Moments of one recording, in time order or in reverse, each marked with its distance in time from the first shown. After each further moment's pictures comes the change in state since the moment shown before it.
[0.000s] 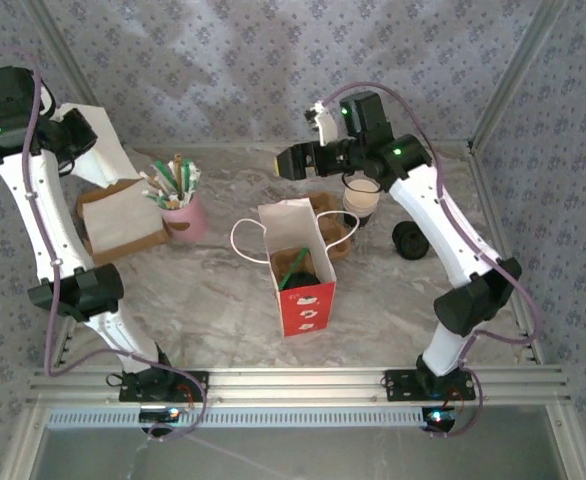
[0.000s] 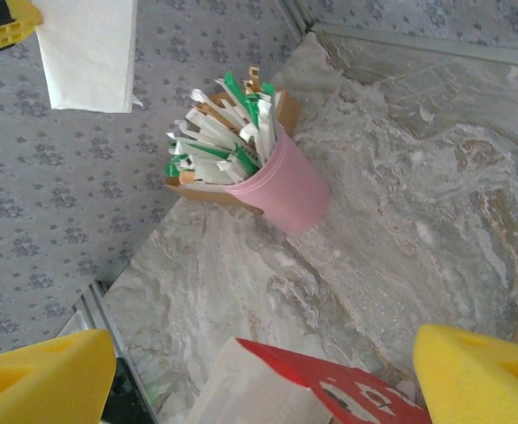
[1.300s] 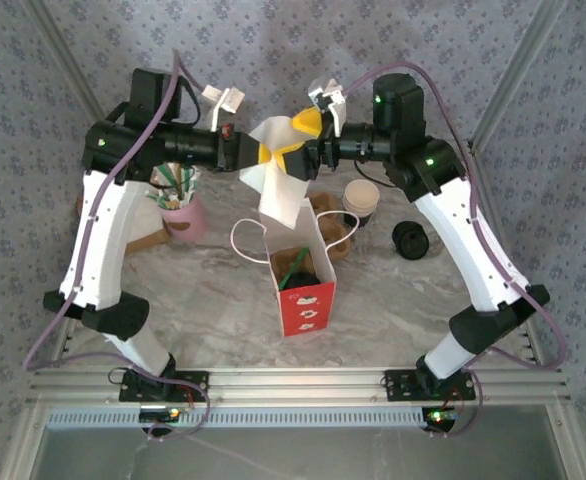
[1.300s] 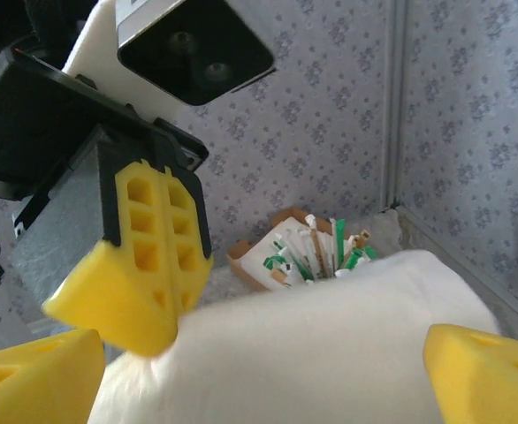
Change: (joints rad) left arm -0.744 -0.114 -0.098 0.151 0.702 -0.029; right arm 0.007 -0.112 0.042 0.202 -0.208 -0.294
